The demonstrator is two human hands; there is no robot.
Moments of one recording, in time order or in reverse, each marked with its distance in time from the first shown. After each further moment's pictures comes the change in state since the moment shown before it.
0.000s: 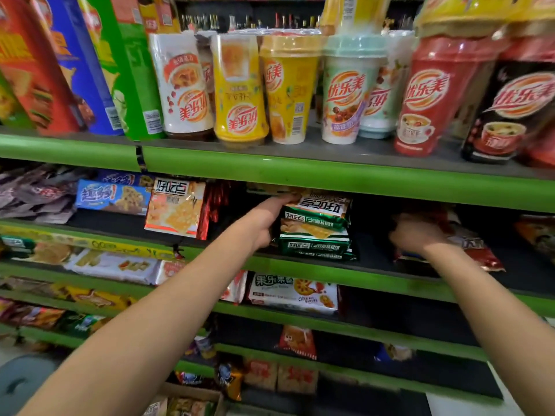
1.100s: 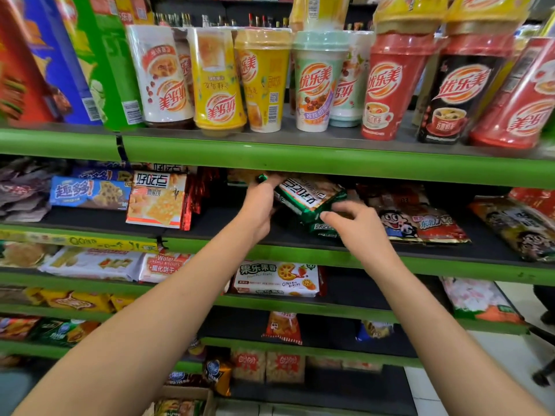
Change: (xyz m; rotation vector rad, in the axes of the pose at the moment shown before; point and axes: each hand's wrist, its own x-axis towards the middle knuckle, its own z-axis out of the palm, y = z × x) left_hand 0.001 -0.012 0.029 -0.226 0.151 0.336; right_hand -0.108 -0.073 0.003 0.975 0.318 -0.156
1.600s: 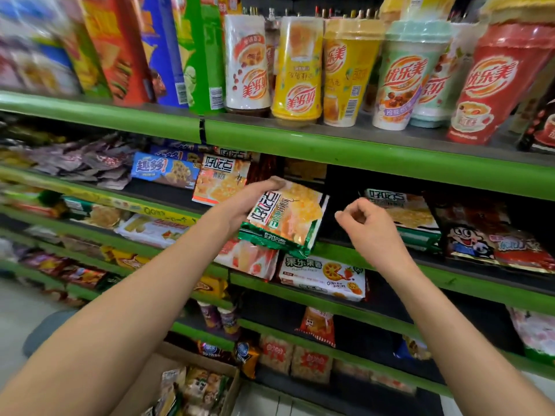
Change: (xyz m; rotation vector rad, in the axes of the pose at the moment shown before) left_hand -0.025 0.055 -0.134 0.319 -0.111 -0.188; right_hand -0.003 -0.029 0.062 -0.012 -0.193 -0.175
